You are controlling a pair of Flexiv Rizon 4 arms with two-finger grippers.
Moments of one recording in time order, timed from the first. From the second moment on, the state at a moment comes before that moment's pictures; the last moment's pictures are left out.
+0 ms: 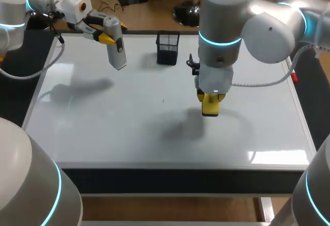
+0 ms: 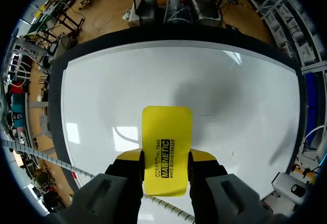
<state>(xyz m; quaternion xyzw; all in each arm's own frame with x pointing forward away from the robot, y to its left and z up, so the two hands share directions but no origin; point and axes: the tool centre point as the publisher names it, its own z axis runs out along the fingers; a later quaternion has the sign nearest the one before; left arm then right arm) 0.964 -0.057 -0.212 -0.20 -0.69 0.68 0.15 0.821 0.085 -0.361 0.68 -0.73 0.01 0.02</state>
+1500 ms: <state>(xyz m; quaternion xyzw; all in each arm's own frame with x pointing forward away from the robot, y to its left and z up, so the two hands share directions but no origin) 0.964 -0.057 -0.212 -0.20 -0.69 0.68 0.15 1.017 0.081 -0.382 0.69 -0.72 0.01 0.01</state>
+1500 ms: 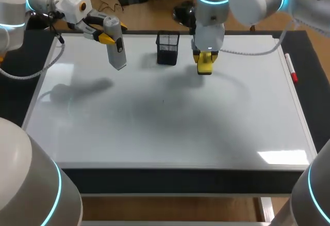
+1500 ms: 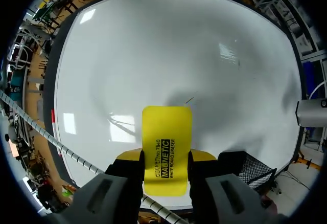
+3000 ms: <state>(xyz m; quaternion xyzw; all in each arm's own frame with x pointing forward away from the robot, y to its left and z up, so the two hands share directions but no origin) 0.964 -0.057 -0.212 -0.20 -0.69 0.68 0.15 1.079 0.062 -0.419 0.69 -0.73 0.02 0.03</state>
